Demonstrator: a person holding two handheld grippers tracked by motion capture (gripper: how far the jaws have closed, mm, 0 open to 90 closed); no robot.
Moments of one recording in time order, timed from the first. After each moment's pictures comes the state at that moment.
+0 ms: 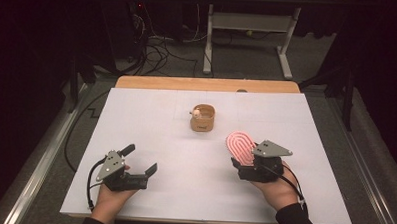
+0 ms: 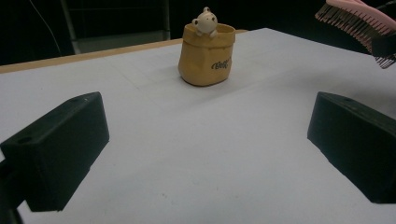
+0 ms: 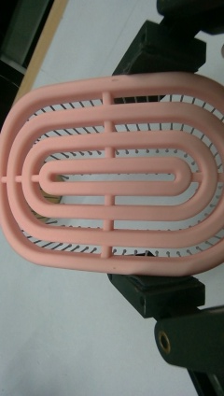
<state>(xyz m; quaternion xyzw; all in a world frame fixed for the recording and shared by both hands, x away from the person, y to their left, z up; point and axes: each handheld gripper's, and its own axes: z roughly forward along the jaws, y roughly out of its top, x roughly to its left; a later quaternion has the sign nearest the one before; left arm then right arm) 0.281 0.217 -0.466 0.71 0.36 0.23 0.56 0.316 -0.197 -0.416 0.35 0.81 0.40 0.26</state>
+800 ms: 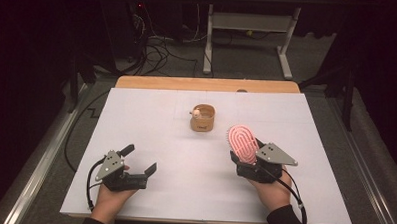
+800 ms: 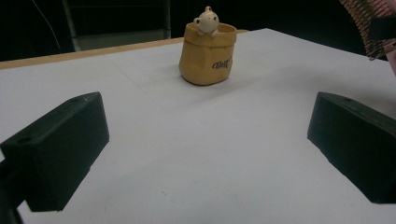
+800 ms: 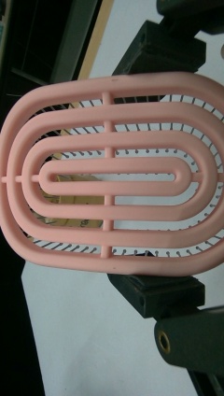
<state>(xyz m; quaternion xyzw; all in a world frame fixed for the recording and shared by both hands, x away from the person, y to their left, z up) 0.281 0.218 -0.466 0.71 0.37 0.23 0.56 0.312 -0.196 -0.424 0.35 0.74 0.48 0.31</state>
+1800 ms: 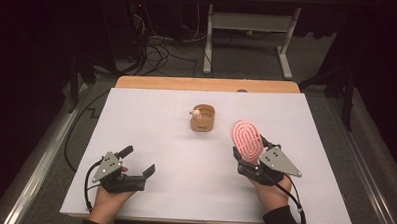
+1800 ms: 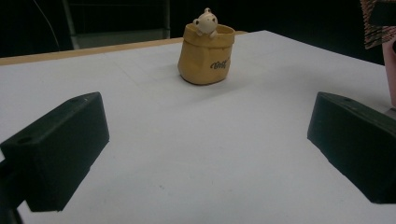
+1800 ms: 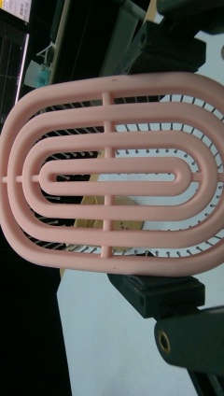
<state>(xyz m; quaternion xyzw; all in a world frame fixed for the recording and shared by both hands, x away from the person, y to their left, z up) 0.275 0.222 -0.464 0.70 0.37 0.22 0.56 0.302 -0.196 -0.423 0.34 0.69 0.52 0.38</state>
